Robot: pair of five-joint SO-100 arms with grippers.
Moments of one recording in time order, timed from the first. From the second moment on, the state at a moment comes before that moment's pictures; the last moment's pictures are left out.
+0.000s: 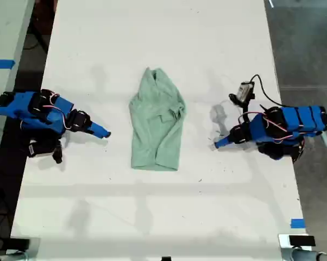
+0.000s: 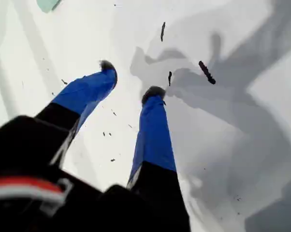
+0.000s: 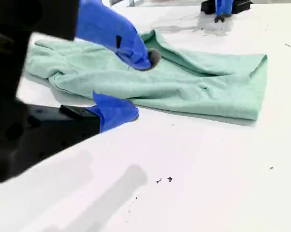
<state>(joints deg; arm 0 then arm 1) 4.7 206.3 180.7 63.3 1.5 -3.1 200.4 174.4 79.0 -13.9</state>
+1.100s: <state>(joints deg) -25.2 206.3 181.0 63.4 3.4 -11.9 200.6 174.4 80.0 -1.6</state>
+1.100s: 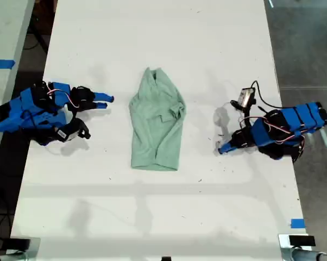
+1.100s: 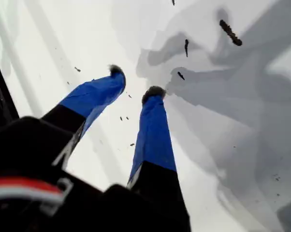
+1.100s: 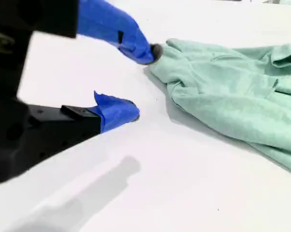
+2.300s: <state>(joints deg) 7.6 120.6 103.3 65.3 7.8 -5.0 97.1 76.0 94.1 -13.3</state>
